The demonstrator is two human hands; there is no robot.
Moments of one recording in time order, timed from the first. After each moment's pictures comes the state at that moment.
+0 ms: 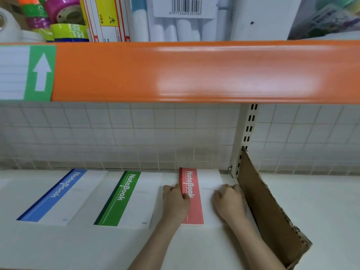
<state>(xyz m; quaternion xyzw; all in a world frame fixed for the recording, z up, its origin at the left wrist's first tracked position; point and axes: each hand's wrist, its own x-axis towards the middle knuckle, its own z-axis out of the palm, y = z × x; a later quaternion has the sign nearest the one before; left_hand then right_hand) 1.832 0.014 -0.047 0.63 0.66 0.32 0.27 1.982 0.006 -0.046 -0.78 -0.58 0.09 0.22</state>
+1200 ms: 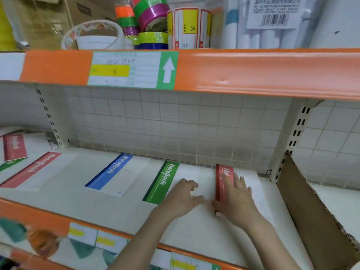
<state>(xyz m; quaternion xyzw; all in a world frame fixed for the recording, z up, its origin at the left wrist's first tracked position) 1.736 -0.037 -0.011 0.72 0.61 0.23 0.25 1.905 -0.043 0.004 -0.64 -0.73 0.17 0.16</state>
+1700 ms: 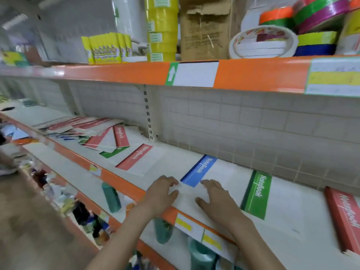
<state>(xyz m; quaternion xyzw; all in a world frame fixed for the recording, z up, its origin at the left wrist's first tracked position) 1.458 -0.124 0.002 0.60 0.76 0.23 0.10 1.640 -0.073 0.006 -0.45 -0.85 0.25 0.13</state>
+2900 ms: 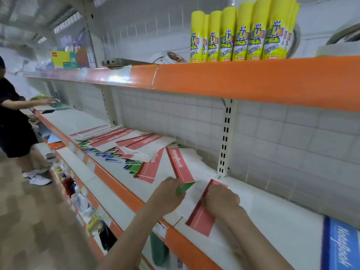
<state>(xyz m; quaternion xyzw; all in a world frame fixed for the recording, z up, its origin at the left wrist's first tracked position) 1.119 -0.053 0.009 0.57 0.78 0.25 0.05 1.260 0.027 0.017 -0.48 -0.86 0.14 0.02</state>
